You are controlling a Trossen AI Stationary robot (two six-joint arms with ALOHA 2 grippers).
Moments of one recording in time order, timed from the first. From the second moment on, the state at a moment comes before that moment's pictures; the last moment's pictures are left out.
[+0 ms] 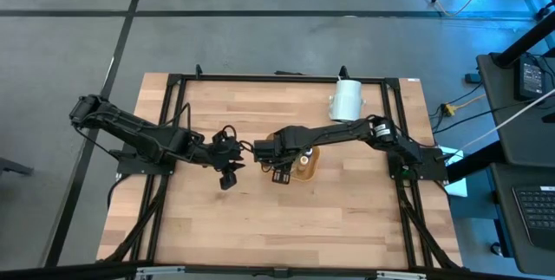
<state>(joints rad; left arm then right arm) -0.26 1.19 0.84 -0.51 -0.30 -0.54 0.09 2.23 1.97 -1.18 0.10 0.23</state>
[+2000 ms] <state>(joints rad) -0.26 1.19 0.84 -0.07 0.03 -0.35 0.50 1.08 0.91 -0.43 0.41 0.36</state>
